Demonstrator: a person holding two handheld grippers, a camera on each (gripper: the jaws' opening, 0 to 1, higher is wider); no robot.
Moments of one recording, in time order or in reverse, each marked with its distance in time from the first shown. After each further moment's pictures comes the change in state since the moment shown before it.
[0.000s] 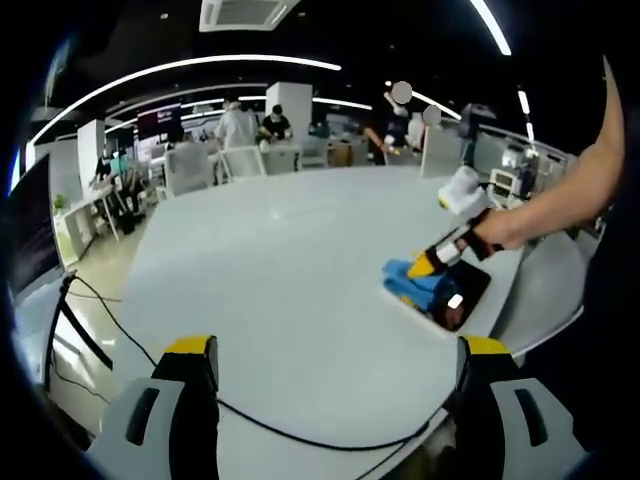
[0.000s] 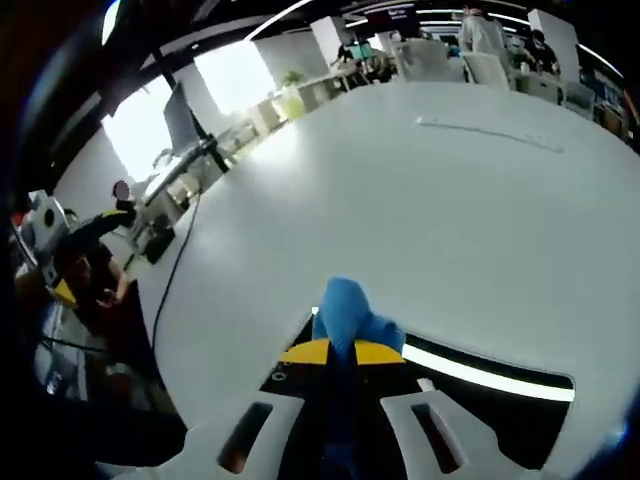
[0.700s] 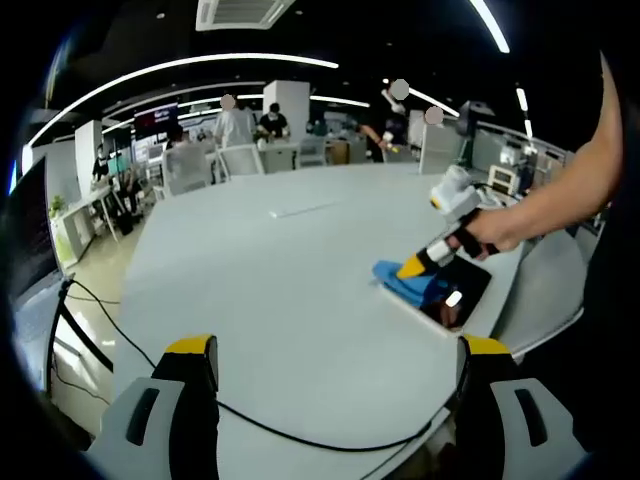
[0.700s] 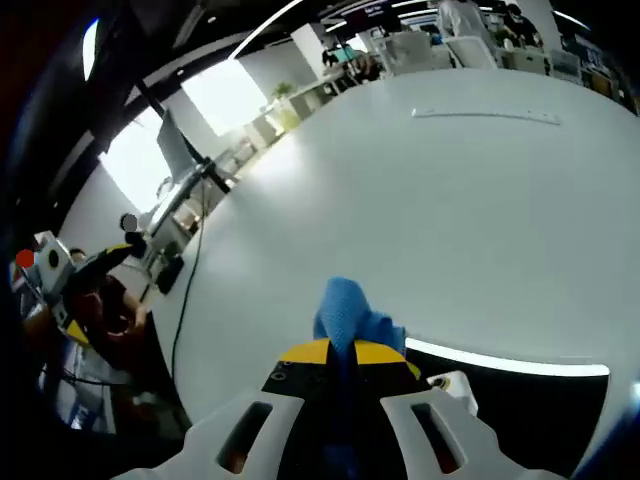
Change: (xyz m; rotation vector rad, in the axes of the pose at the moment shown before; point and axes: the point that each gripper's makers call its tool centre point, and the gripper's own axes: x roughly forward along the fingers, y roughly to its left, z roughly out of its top) left arm -0.002 0.006 0.000 0.009 0.022 0.002; right arm 0.028 0.023 0.001 0.140 -0.023 0.075
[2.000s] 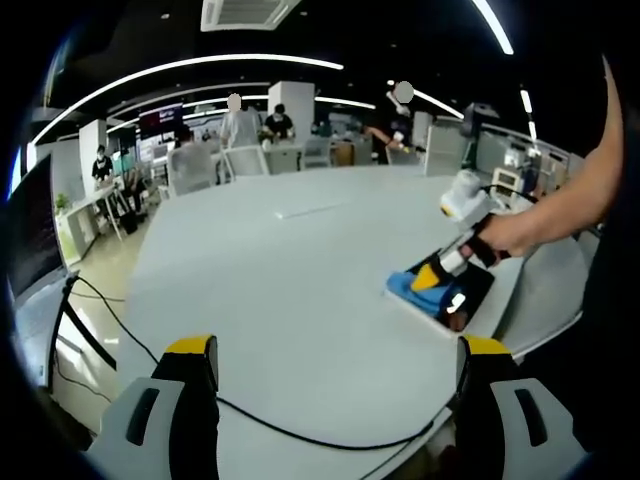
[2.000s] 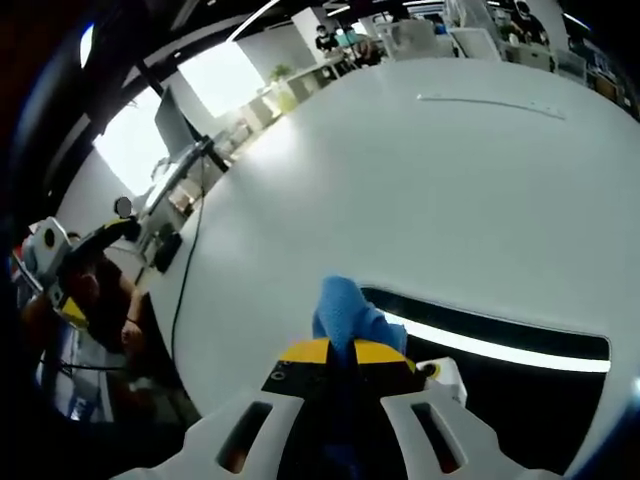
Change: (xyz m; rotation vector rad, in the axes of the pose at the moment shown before) left arm -0.001 0.000 0.000 -0.009 -0.013 0.014; right arm -0.012 0.014 -0.024 -0.023 0.083 -0.029
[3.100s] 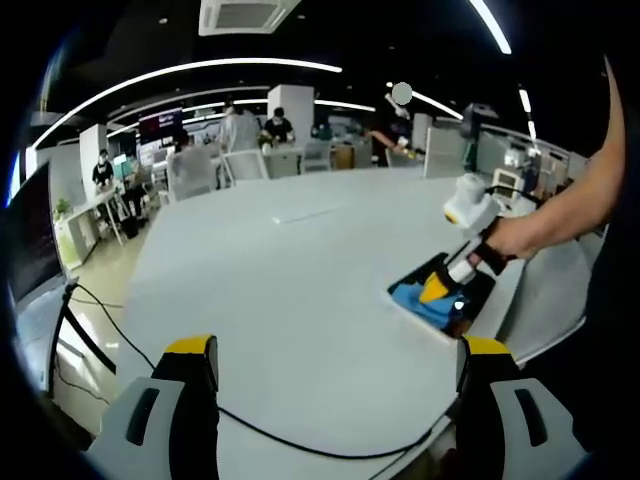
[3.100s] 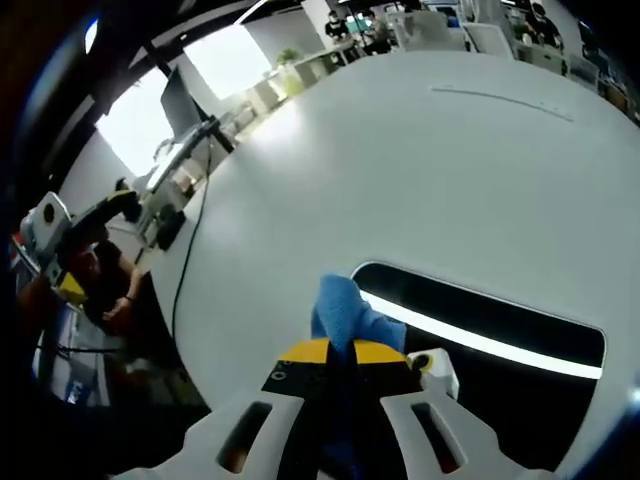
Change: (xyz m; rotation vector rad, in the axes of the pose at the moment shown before) left arm 0.007 -0.007 0.007 0.012 -0.014 0.006; right arm -0.006 0.003 -0.013 -0.047 0.059 0.001
